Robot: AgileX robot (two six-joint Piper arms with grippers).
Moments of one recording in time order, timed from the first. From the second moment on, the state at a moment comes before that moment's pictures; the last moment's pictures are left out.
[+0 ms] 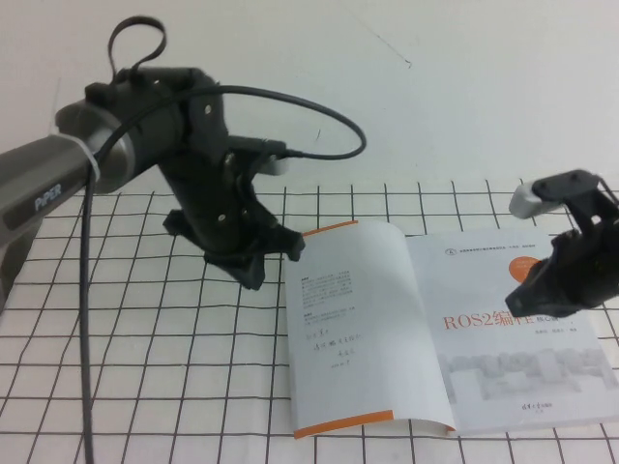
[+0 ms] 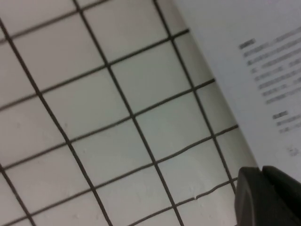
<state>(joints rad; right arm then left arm) 0.14 1.78 -1.07 0.69 0.69 -0.86 -0.42 1.98 -1.69 -0.17 1.12 0.02</state>
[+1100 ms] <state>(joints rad) 0.15 1.89 -1.01 0.79 0.62 -0.97 -0.33 2.11 -1.42 -0.70 0.78 0.30</state>
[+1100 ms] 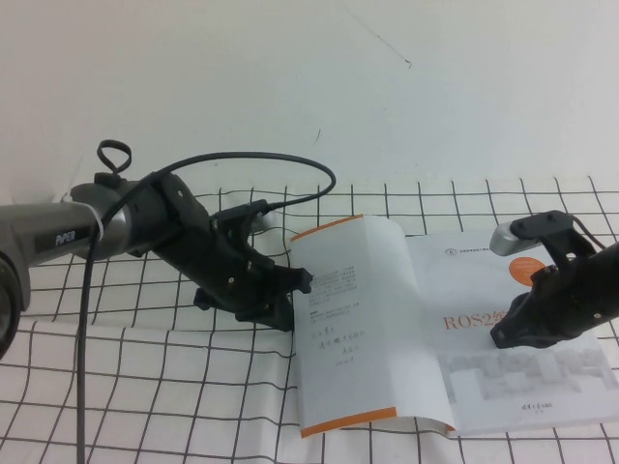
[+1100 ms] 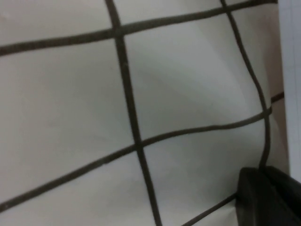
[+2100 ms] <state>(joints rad) 0.01 1.63 -1.07 0.79 0.65 -0.96 -0.51 2.13 -1.82 -0.86 0.98 0.39</state>
